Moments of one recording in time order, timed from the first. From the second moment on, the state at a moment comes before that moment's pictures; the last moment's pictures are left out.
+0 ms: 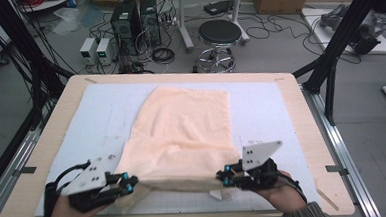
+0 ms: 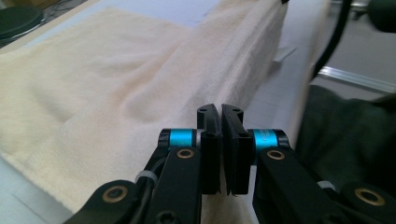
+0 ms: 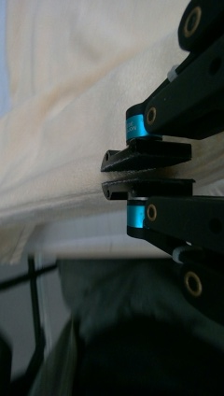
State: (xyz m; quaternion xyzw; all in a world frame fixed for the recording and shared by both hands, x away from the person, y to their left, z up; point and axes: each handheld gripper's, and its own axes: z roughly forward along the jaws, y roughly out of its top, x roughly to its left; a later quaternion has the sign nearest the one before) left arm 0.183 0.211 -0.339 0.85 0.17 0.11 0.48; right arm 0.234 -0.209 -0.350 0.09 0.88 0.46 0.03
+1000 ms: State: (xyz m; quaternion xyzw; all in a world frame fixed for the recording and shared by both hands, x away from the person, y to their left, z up) left arm 0.235 0.201 -0.436 0.89 0.19 0.06 0.42; right arm 0.272 -0.189 -0.432 0.11 0.92 0.38 0.01
